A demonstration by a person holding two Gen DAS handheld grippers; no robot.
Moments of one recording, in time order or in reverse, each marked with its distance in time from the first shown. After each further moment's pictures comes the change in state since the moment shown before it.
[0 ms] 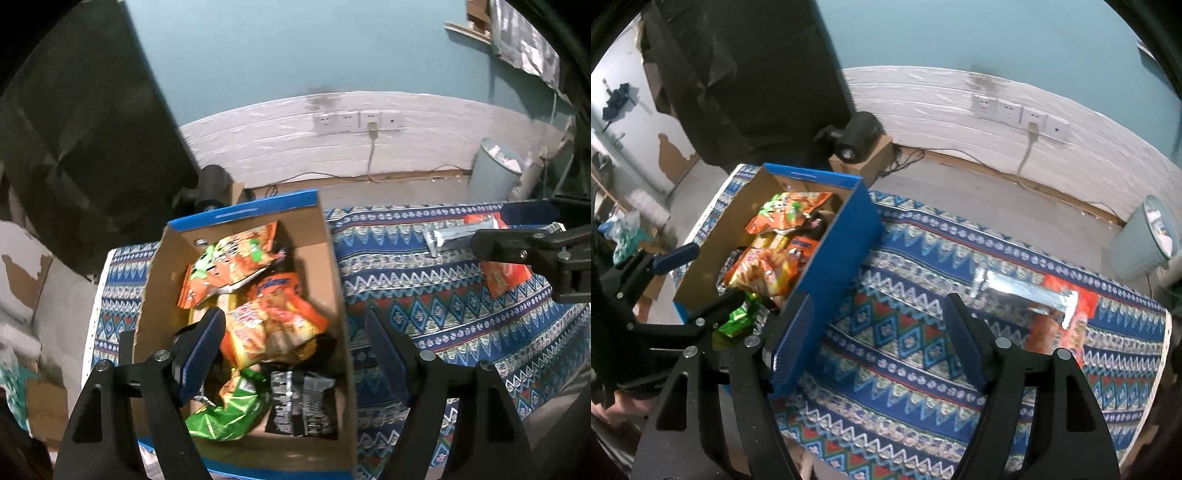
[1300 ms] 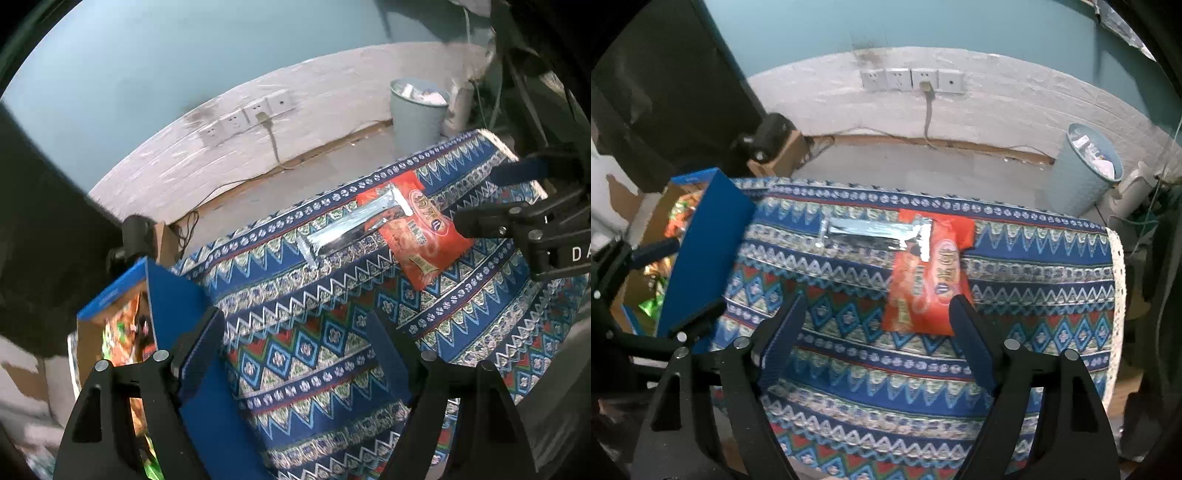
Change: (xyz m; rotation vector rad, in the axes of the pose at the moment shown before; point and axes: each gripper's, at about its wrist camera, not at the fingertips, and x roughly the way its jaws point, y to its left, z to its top) left arm 0.029 -0.169 0.039 0.356 0.051 -0.105; right arm -0.033 -0.150 -0.060 0.181 0.058 -0.172
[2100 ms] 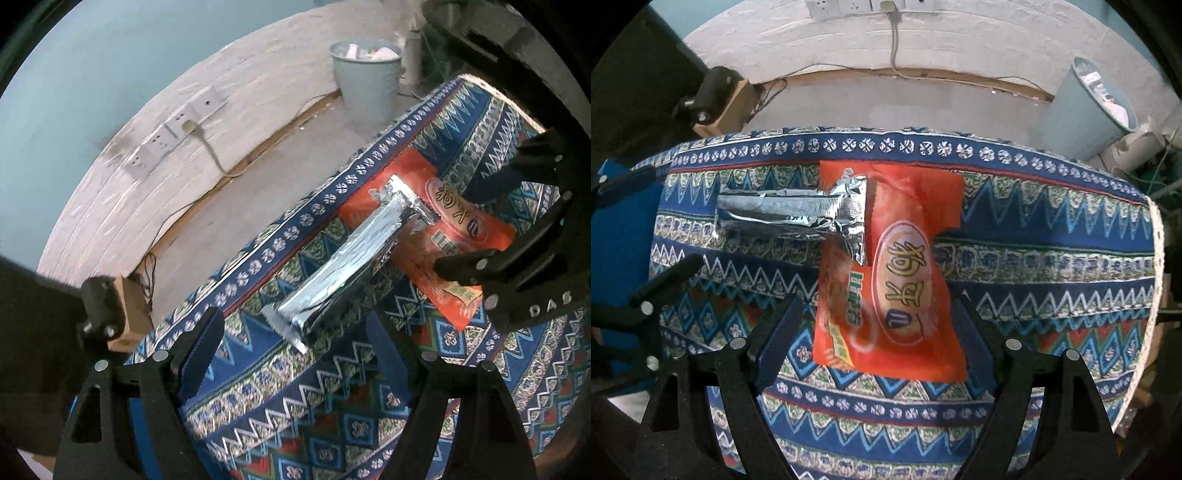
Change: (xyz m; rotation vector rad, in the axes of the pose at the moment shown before) left arm 0.118 -0.024 0.058 0.276 0.026 -0.111; right arm 0.124 -0.052 0.016 0.097 0.223 -0.036
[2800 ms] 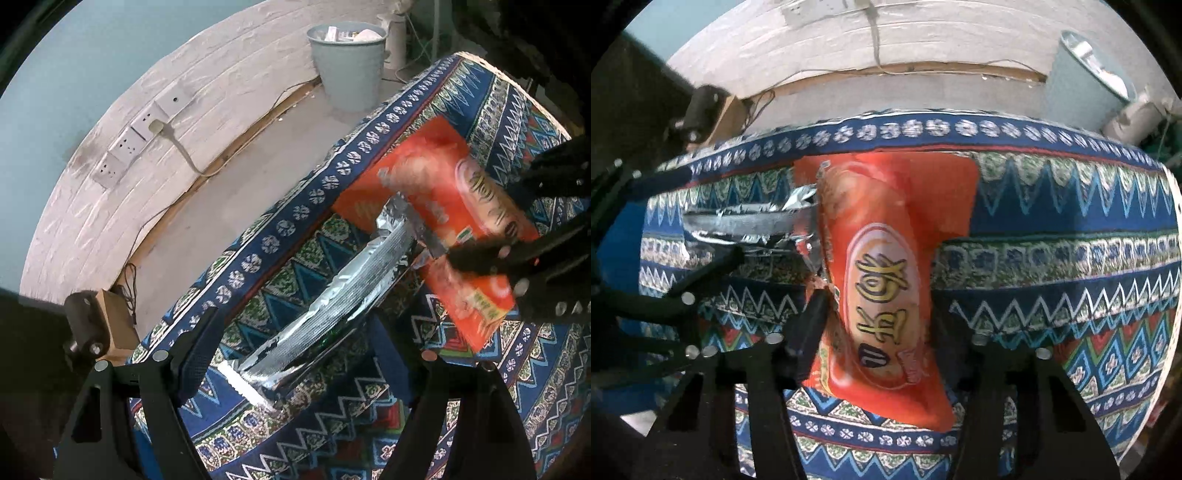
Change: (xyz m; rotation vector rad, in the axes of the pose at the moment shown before) left arm 0.043 -0.014 0.029 0.056 0.039 -0.040; right arm 0.020 -0.035 -0.005 0.108 -0.019 0.040
